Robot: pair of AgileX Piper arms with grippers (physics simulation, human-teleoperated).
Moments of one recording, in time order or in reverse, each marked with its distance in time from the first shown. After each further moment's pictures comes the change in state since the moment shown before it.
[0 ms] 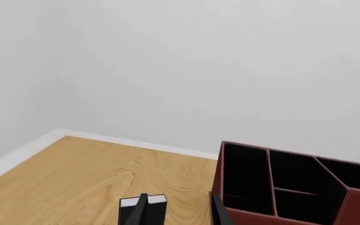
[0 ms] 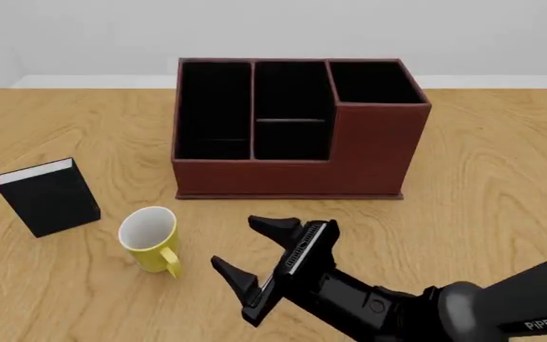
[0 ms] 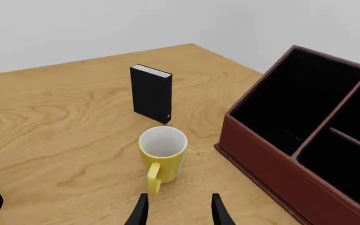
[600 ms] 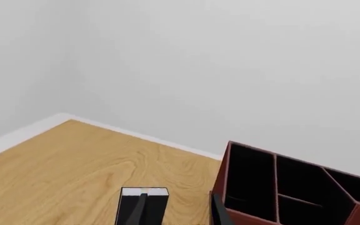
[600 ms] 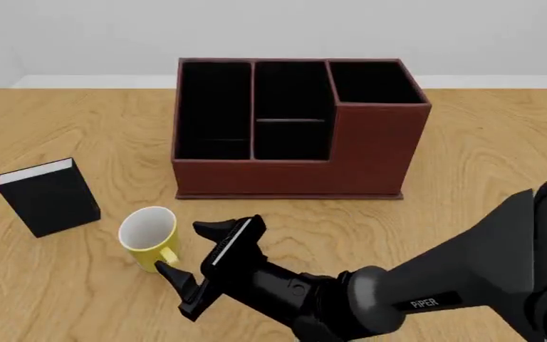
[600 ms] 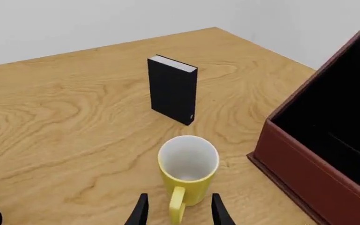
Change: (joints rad) left arm 0.064 0.000 0.067 -0.044 -0.100; right arm 0.071 0.219 -0.316 0.171 0.032
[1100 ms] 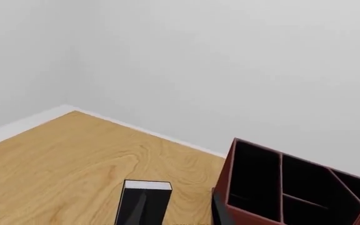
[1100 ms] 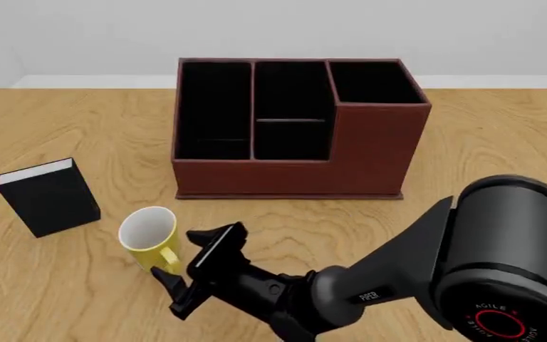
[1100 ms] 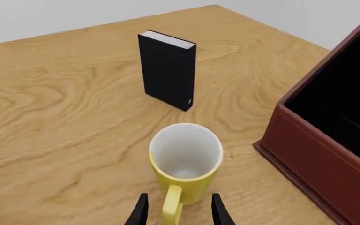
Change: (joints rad) left arm 0.027 0.001 0.053 -0.032 -0.033; right arm -0.010 0.163 -0.130 0.031 0.008
